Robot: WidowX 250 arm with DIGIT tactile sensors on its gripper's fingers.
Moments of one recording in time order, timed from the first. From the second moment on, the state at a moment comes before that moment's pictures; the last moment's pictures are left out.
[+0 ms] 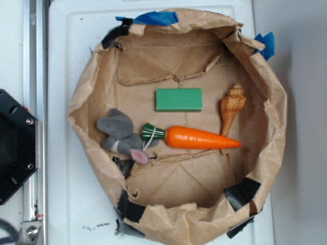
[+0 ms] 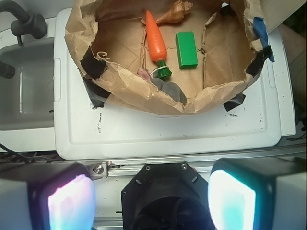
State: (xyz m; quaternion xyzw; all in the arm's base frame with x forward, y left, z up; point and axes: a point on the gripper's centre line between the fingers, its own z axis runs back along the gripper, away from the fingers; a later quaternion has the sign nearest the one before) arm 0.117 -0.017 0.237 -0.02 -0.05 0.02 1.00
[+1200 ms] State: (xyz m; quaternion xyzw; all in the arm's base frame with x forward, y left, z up) arm 0.232 0.025 0.167 -0.03 -0.06 -0.16 0.98
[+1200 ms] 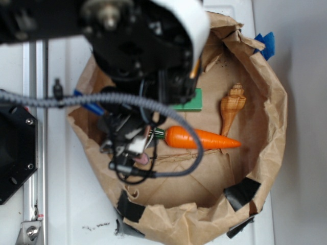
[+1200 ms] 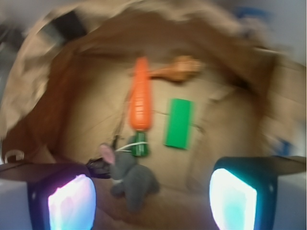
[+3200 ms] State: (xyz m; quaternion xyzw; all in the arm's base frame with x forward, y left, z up) arm 0.222 0.049 0.090 -0.07 -0.03 -0.15 0.99
